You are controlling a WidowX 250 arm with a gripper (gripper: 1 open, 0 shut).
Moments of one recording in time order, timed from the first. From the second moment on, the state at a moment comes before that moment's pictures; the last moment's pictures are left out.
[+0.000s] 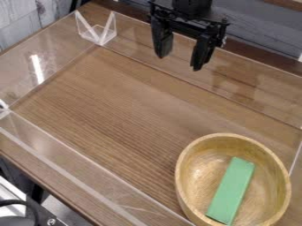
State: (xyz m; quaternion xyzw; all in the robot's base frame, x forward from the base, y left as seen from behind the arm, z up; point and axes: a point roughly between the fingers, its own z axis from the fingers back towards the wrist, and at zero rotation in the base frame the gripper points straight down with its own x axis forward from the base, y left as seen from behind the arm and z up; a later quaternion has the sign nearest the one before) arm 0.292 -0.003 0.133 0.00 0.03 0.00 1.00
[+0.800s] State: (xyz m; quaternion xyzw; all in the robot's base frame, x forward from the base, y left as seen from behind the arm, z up) arm 0.220 -0.129 0.083 -0.01 0.06 -0.02 1.00
